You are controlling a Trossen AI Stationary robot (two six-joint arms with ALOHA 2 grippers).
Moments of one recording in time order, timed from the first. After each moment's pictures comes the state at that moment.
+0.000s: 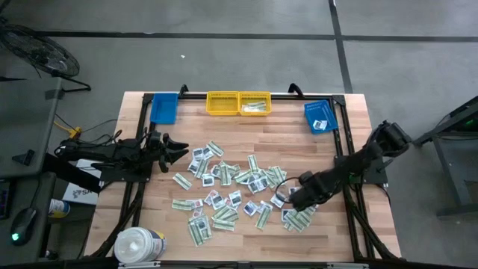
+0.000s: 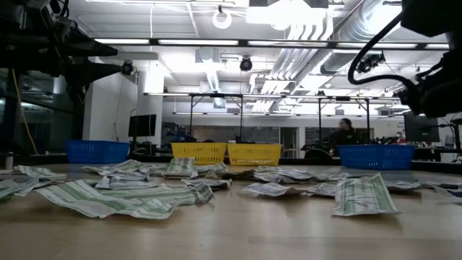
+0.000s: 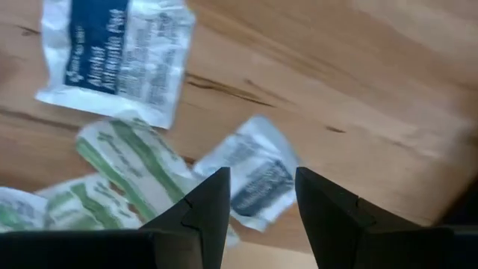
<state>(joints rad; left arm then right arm) -0.14 0.02 0.02 0.04 -0.35 -0.55 0.52 1.58 0.82 -0.91 -0.12 1.69</state>
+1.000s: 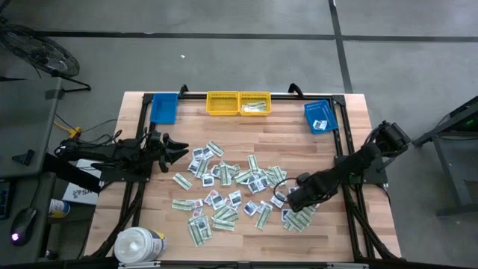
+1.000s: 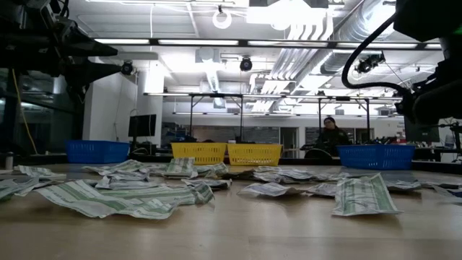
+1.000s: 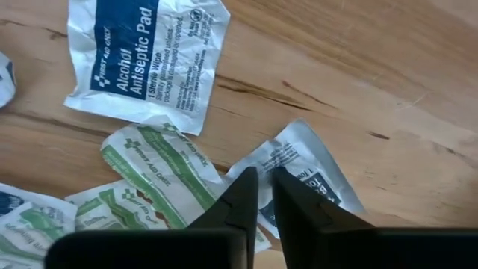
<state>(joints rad) -0.14 0.02 0.02 0.04 -0.35 -0.55 0.51 1.63 0.74 -0.71 -0.16 1.72</state>
